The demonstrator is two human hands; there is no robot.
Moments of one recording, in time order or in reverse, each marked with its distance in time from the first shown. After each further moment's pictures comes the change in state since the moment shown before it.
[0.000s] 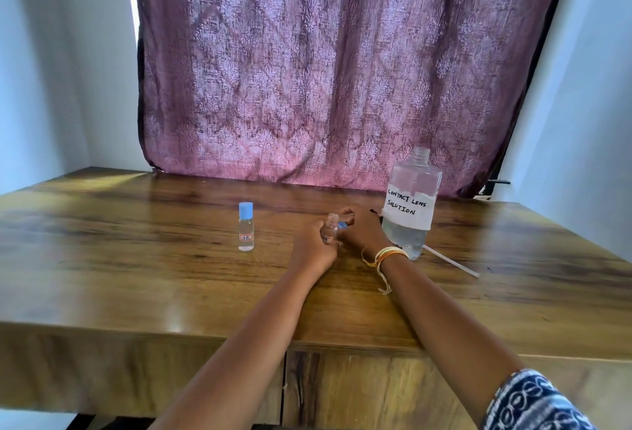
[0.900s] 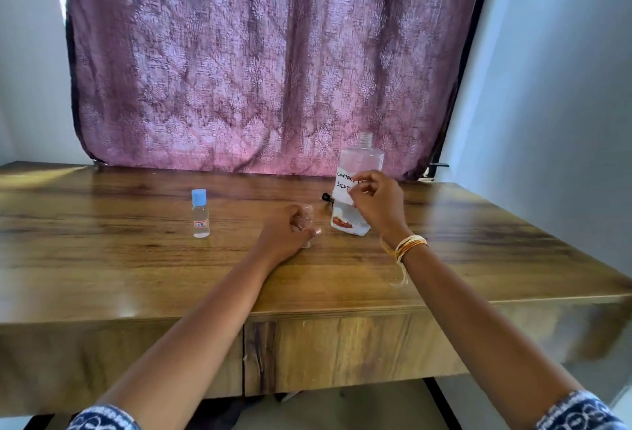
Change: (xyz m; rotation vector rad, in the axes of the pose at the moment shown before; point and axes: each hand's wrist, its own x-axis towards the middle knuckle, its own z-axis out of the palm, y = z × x) left_hand -0.006 0.003 0.011 -0.088 -0.199 0.133; right_hand -0.076 -0.006 -0.103 0.141 0.417 -0.080
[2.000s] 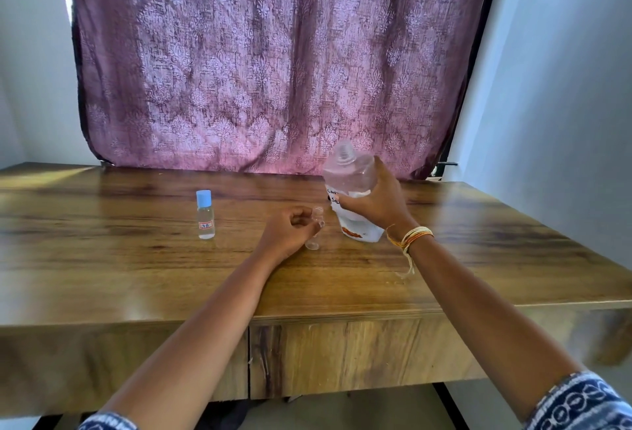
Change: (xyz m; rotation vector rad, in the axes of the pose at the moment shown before) left_hand 0.003 -0.005 -0.002 -0.147 0.026 -0.021; right_hand 0.021 0.014 0.007 -0.038 -0.120 -0.277
